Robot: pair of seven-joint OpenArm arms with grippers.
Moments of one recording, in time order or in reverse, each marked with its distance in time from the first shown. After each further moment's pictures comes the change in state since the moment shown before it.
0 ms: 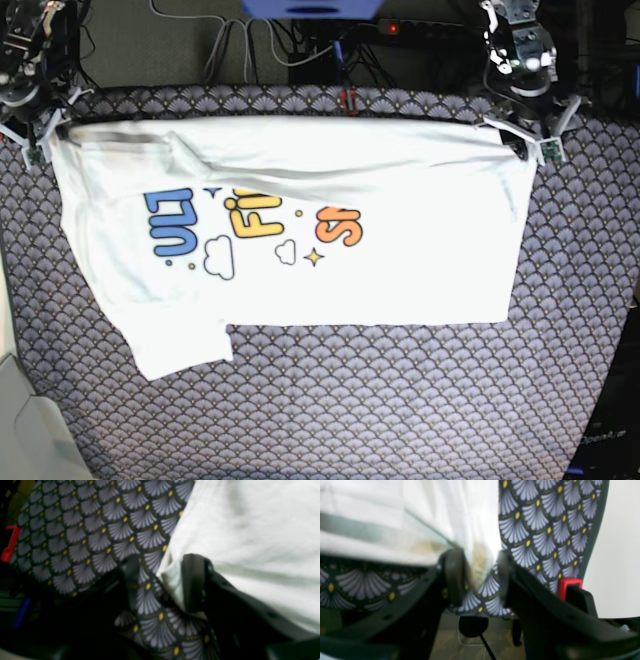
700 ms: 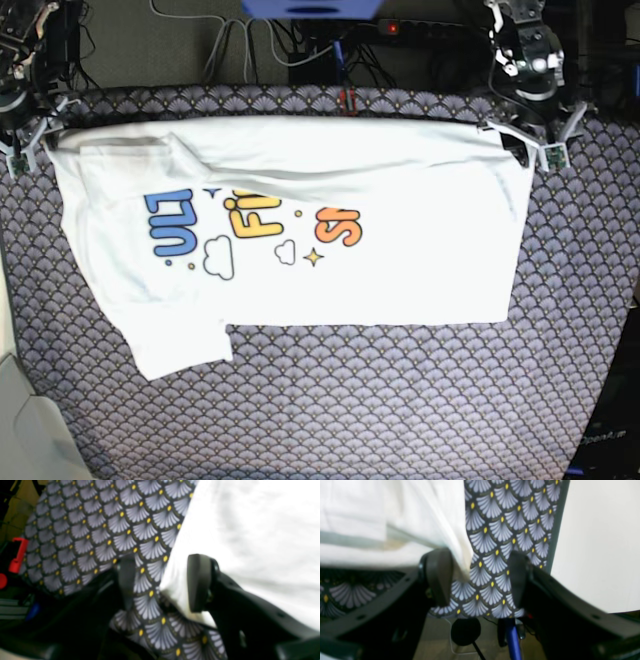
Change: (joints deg) left arm 0.4 -0.8 0.1 4.1 0.0 -0.5 1.9; right arm 0.1 -0.2 3.3 4.2 -0.1 0.0 -0.1
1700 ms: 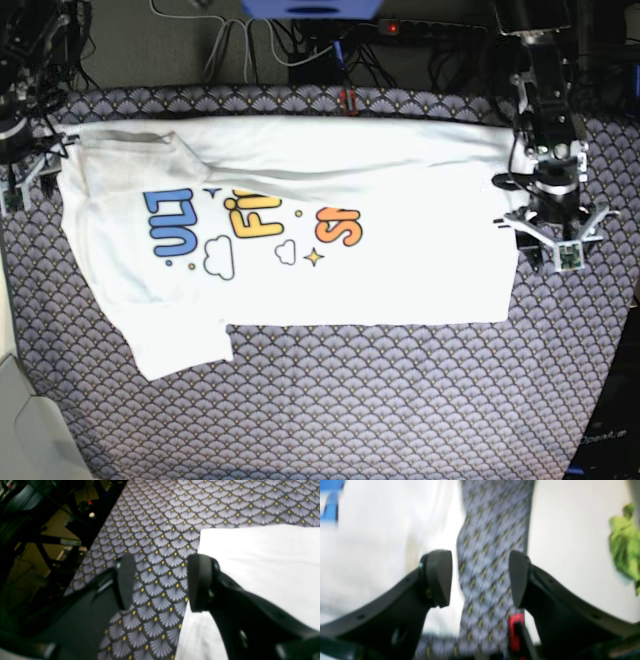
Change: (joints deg) left arm -17.0 -8.3 5.9 -2.5 0.0 -0.2 0.0; right arm 6.9 -4.3 0.3 10.2 -0.4 -0.2 -0.5
